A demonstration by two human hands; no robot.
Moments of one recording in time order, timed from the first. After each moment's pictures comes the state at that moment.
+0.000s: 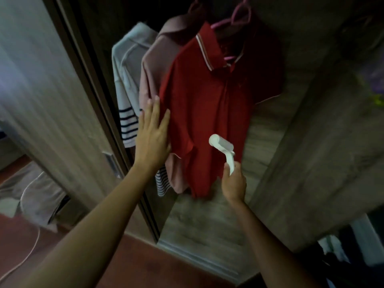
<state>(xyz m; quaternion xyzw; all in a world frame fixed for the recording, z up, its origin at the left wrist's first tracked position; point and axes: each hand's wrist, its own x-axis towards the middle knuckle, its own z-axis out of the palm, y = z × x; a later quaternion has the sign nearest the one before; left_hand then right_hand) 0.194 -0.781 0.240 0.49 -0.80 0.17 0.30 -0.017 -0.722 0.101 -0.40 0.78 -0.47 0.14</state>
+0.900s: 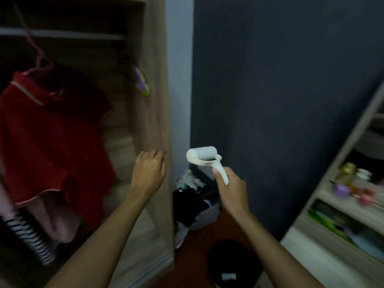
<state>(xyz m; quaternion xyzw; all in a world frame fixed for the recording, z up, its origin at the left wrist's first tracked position) 0.077 -0.527 0.243 0.09 -0.94 -0.02 0.33 0.028 -0.291 0.214 -0.18 0.85 -0.48 -0.11</state>
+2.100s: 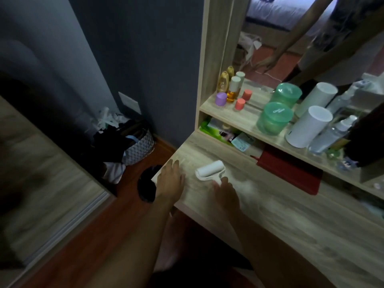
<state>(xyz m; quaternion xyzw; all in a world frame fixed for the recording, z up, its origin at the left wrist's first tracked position) 0.038 -0.059 0.016 0.06 -0.98 -0.19 -0.04 0.040 0.127 -0.036 0.10 0.96 -0.23 0.10</state>
